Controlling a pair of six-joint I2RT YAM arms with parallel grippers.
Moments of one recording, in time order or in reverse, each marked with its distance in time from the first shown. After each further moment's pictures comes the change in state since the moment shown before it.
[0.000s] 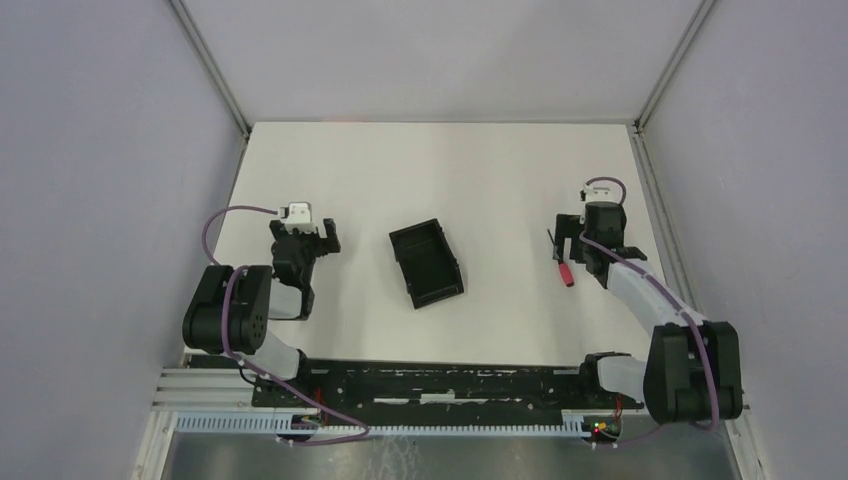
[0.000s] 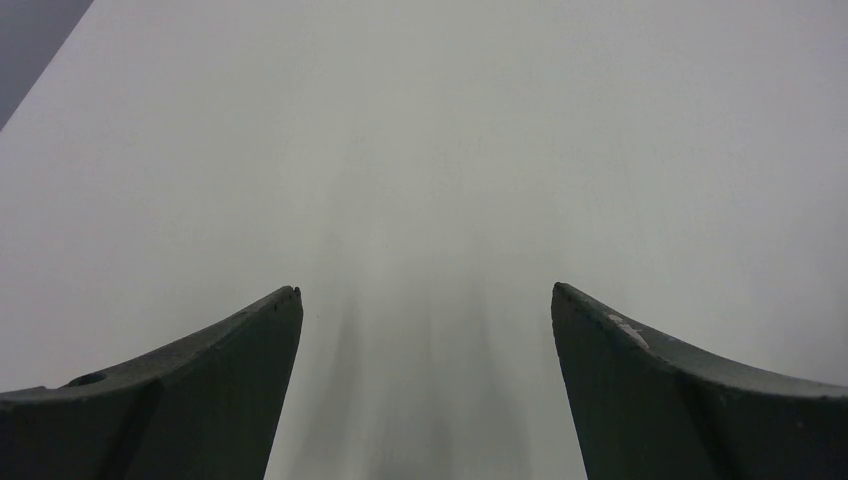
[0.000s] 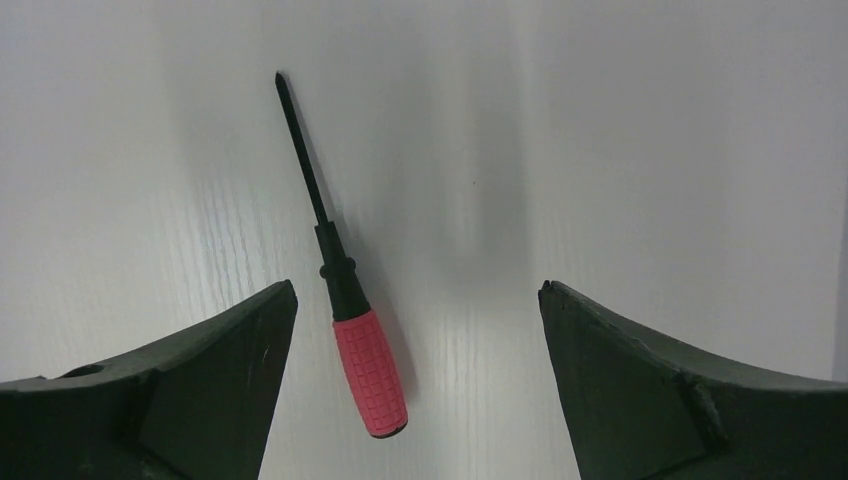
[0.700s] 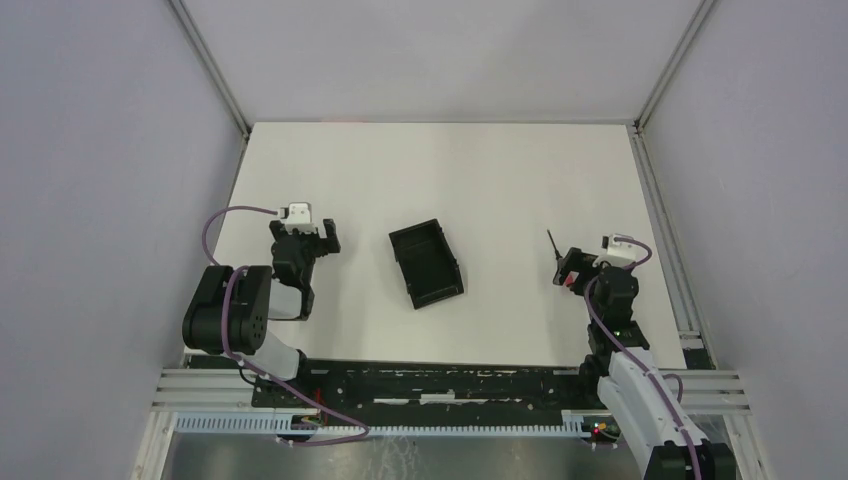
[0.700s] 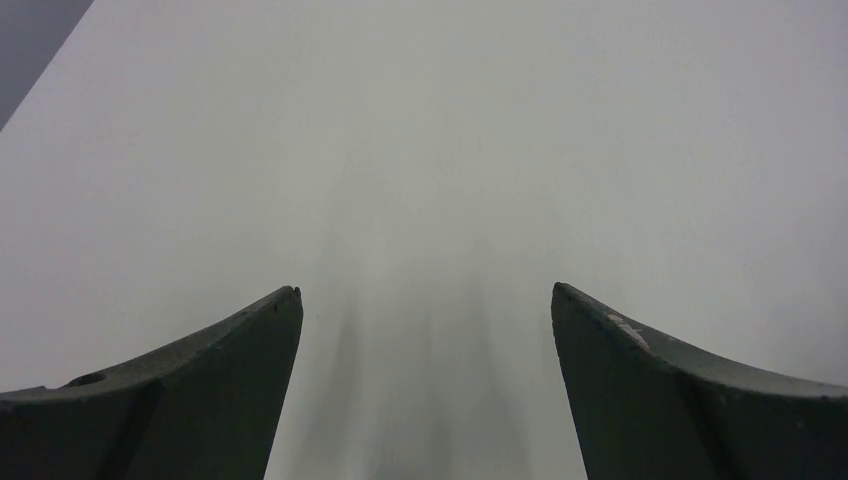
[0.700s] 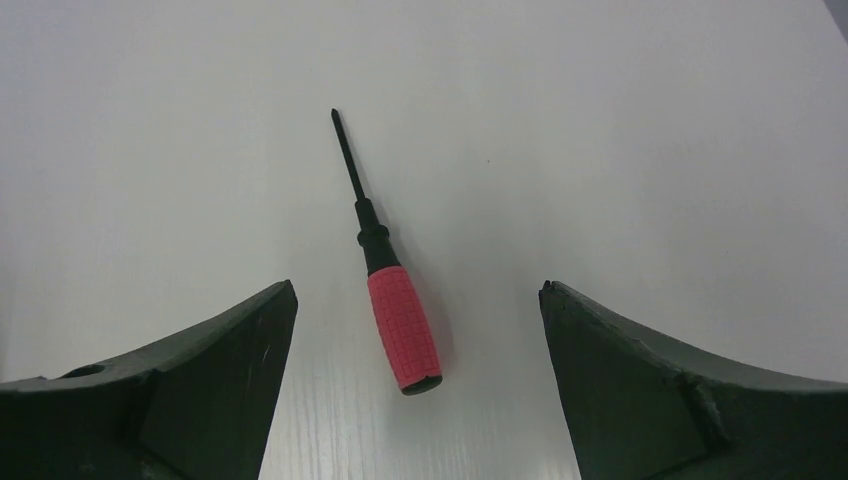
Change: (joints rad) left arm 0.000 0.000 0.000 0.000 0.000 0.000; right arm 0.000 -0.559 -0.501 0.335 -0.041 0.160
